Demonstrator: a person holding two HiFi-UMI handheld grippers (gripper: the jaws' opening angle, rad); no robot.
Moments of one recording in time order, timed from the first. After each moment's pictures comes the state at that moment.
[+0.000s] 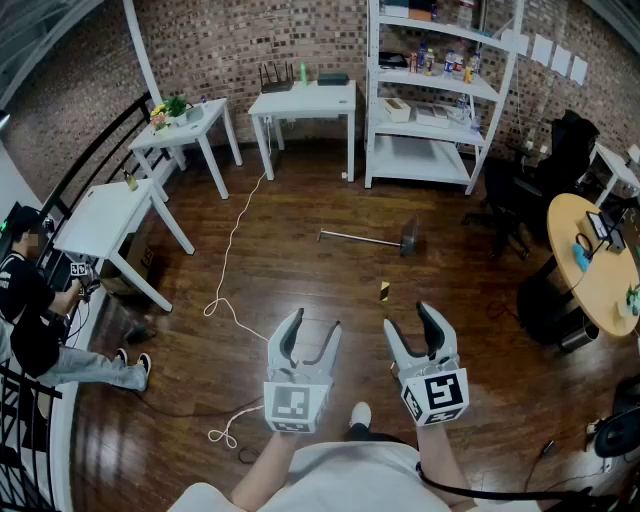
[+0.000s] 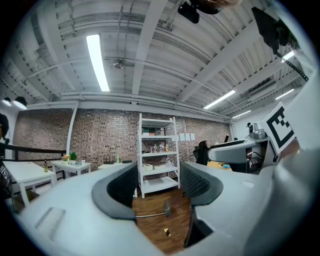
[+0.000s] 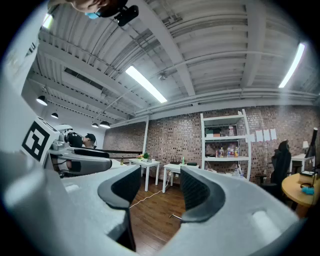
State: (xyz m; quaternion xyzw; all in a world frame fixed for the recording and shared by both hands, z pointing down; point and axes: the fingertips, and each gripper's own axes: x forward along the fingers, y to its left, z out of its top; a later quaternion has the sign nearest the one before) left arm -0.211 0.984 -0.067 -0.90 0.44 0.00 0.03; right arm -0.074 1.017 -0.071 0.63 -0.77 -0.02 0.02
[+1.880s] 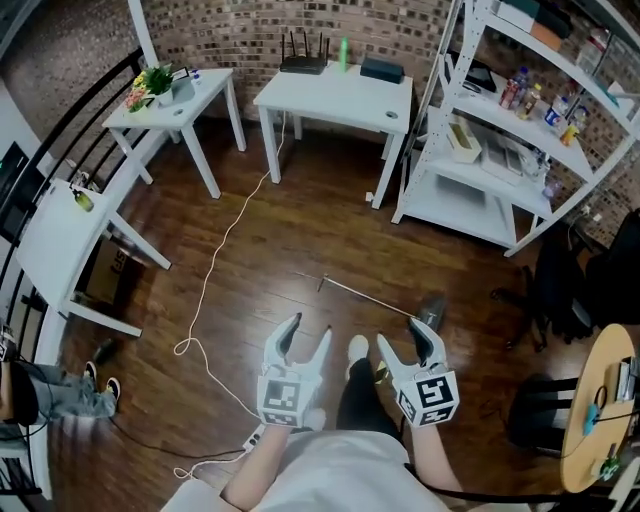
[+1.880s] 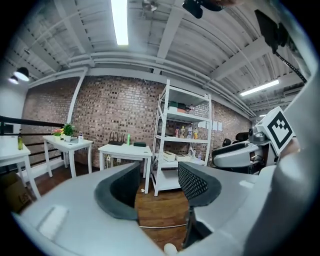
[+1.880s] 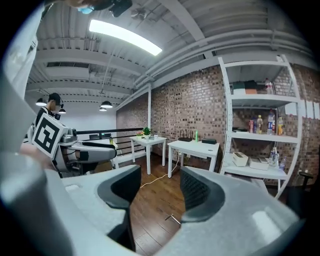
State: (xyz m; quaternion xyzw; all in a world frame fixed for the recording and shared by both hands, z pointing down) left arm -0.115 0.337 0.053 -0.87 0.48 -0.05 -0.09; right arm 0.032 0.360 0.056 0.54 -0.83 0.09 0.14
